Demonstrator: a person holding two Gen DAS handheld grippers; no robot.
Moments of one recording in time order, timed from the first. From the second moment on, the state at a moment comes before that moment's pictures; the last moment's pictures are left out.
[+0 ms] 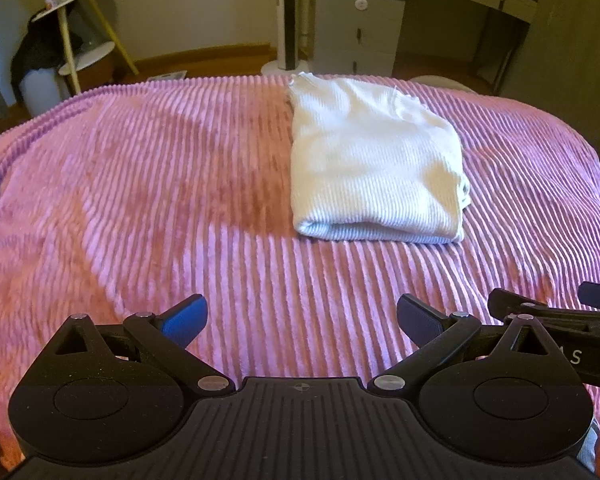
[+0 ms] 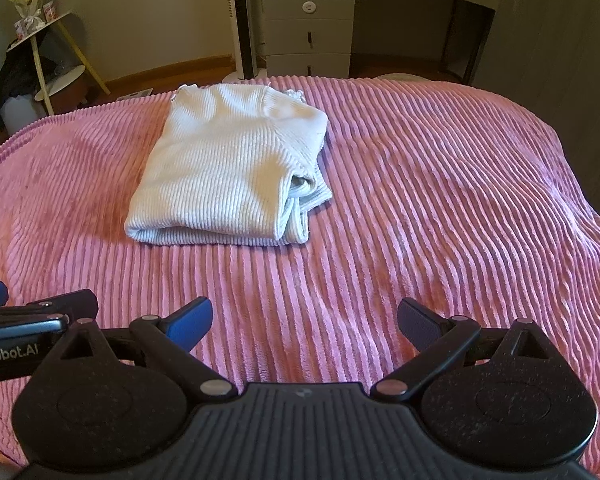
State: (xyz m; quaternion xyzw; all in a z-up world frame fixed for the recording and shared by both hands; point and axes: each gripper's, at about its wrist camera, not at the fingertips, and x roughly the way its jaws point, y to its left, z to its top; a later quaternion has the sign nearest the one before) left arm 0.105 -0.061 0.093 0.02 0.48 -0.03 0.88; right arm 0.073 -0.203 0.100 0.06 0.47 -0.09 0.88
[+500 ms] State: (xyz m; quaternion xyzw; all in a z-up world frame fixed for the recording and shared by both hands) left arm 0.104 -0.067 0.093 0.03 0.47 -0.04 0.88; right arm 0.073 -0.205 0.099 0.06 0.47 -0.10 0.88
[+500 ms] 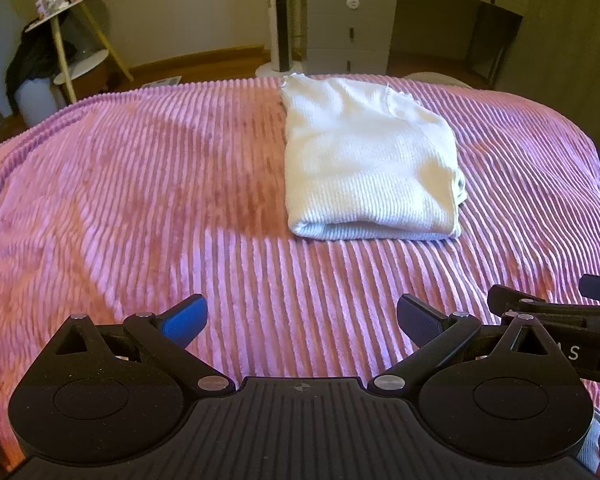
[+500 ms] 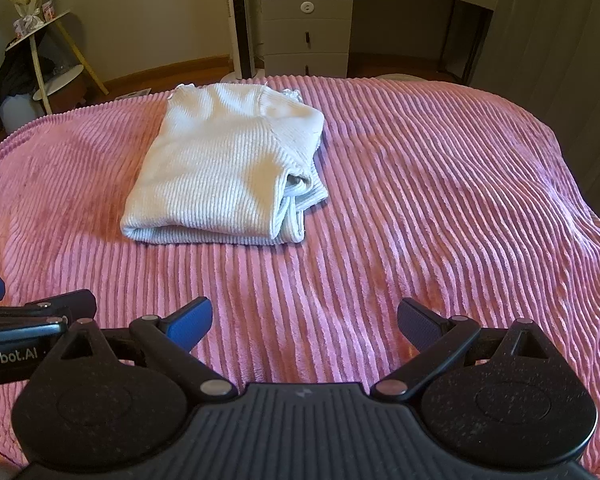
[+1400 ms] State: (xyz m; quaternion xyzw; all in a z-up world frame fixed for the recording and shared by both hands) left arm 0.097 -0.078 0.093 0.06 0.46 -0.06 0.88; right arm 0.069 -0.209 0.100 0.05 0.46 -0.11 0.88
